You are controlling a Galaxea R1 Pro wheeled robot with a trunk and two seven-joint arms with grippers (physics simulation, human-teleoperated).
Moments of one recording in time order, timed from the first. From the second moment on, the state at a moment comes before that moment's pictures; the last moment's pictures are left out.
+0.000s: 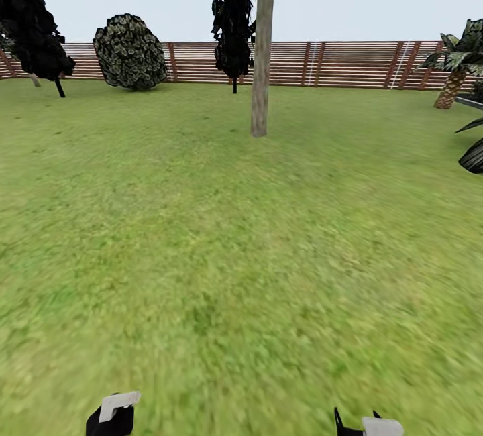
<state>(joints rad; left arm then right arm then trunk) -0.30 0.10 0.10 -0.35 0.05 -0.37 0.02 -0.35 -0.08 -0.04 -0.03 0.00 -0.80 -0.05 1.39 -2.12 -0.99</state>
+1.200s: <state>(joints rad) -0.30 0.10 0.10 -0.35 0.05 -0.37 0.02 -0.35 -0.08 -0.04 -0.03 0.00 -0.80 -0.05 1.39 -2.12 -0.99</state>
